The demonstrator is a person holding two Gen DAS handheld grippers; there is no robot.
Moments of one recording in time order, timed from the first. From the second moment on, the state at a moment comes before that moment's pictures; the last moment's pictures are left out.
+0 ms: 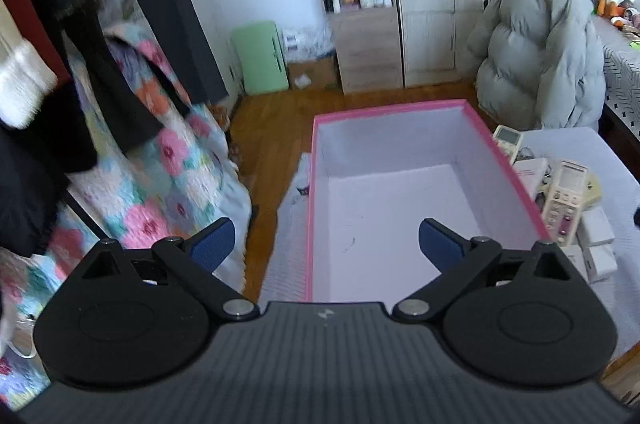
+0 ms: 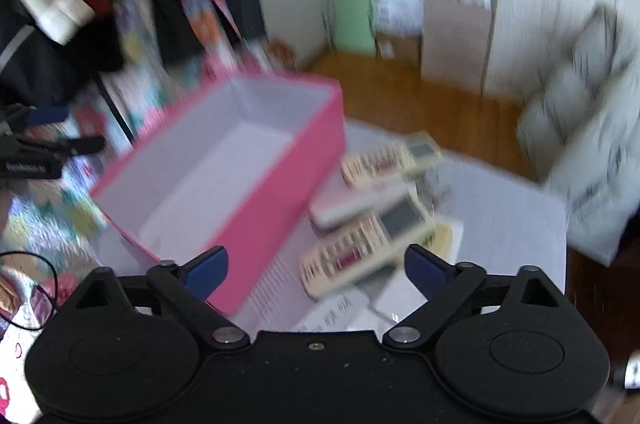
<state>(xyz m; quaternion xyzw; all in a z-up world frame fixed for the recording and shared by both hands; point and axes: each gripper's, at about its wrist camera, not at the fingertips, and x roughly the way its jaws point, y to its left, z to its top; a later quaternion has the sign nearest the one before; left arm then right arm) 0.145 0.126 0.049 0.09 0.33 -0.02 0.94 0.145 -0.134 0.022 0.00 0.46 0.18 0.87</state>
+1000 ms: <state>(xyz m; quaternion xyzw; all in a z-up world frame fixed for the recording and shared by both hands) 0.246 0.166 -0.040 0.05 0.42 -0.04 0.90 0.198 -0.159 -0.089 0.21 0.50 0.12 0.83</state>
